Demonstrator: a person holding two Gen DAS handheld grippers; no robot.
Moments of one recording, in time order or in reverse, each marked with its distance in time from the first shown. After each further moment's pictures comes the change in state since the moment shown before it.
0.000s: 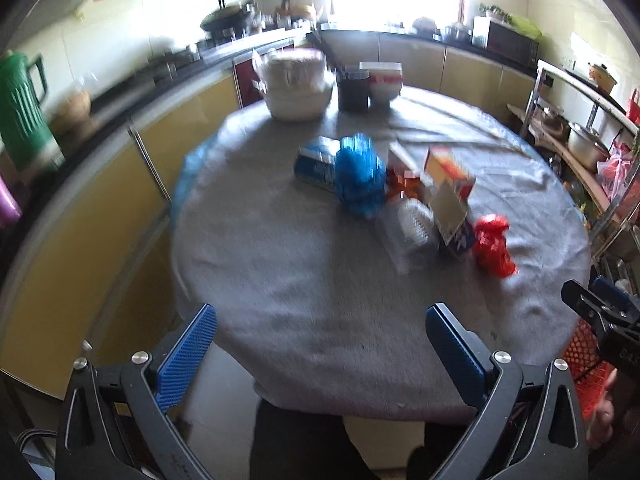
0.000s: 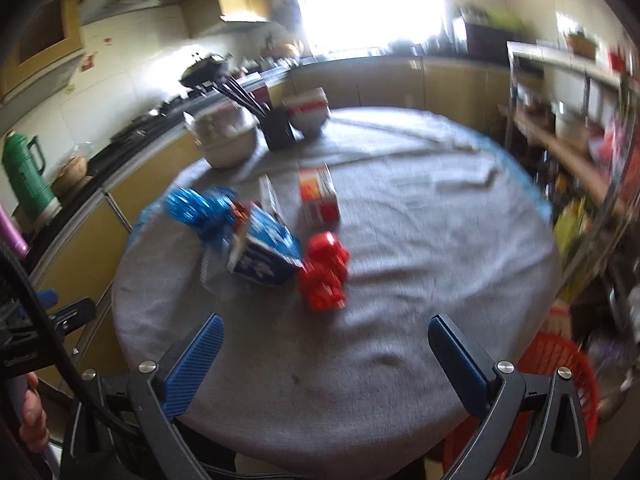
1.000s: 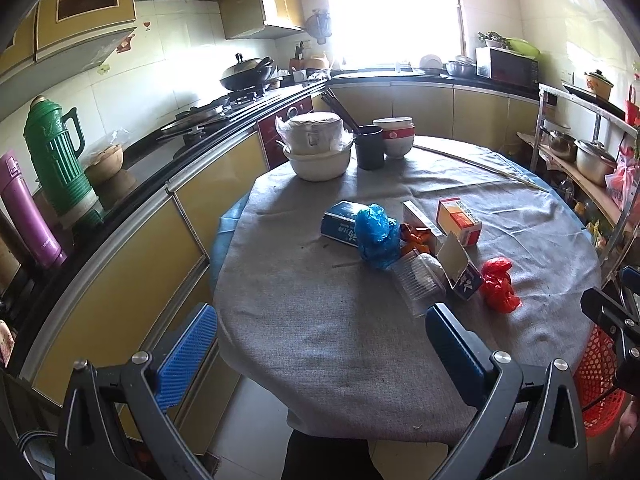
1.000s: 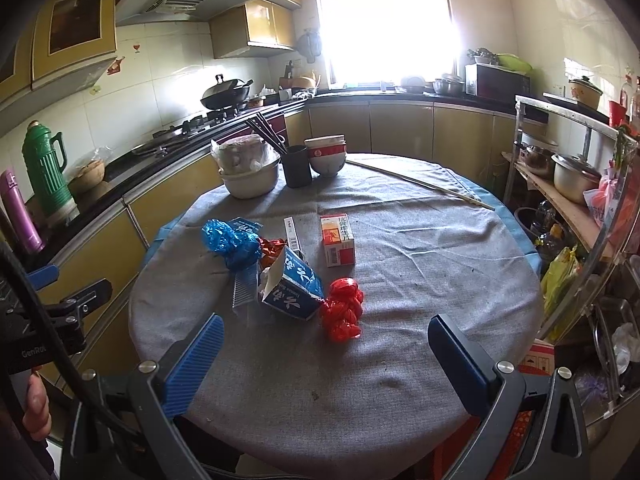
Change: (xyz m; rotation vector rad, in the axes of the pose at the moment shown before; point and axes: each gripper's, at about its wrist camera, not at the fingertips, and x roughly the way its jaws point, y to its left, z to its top) left arm -0.060 -0.006 0.010 0.053 -0.201 0.126; right arm -0.066 0.048 0.012 -0.138 -0.180 -0.030
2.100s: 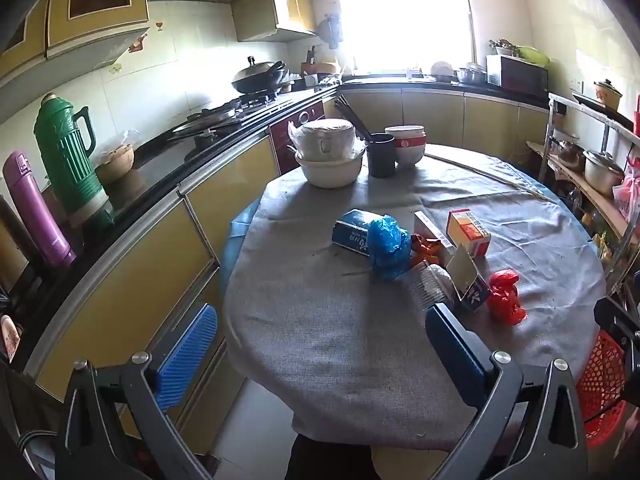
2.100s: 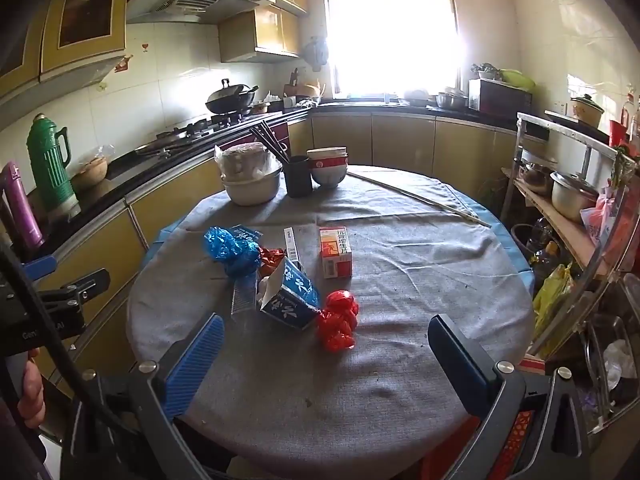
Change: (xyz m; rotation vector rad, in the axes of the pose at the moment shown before) left arm -0.002 0.005 0.006 -0.030 -0.010 0.026; right arm -0.012 0.003 0.007 -0.040 -0.033 -0.010
